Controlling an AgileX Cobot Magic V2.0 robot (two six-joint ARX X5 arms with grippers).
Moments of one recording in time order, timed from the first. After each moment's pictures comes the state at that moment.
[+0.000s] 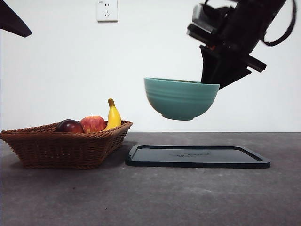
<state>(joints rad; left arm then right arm) -0.52 0.86 0.92 -0.87 0.49 -0.04 0.42 1.54 1.20 -0.59 -0.26 0.10</state>
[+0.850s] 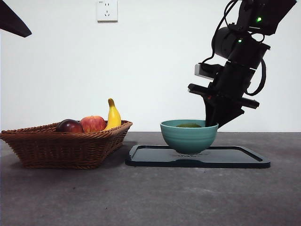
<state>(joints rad) -0.52 0.86 0.92 -0.87 0.49 -0.04 0.29 1.91 1.41 -0.54 -0.23 0.07</state>
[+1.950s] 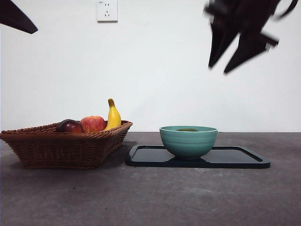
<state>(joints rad) -0.52 0.86 0.92 -0.83 0.49 -0.03 0.32 1.52 1.42 -0.82 -0.29 0.06</state>
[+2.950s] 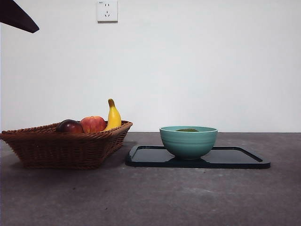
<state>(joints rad) -0.52 0.86 0.92 -0.83 0.49 -0.04 0.54 0.84 1.13 -1.11 -0.29 0.09</state>
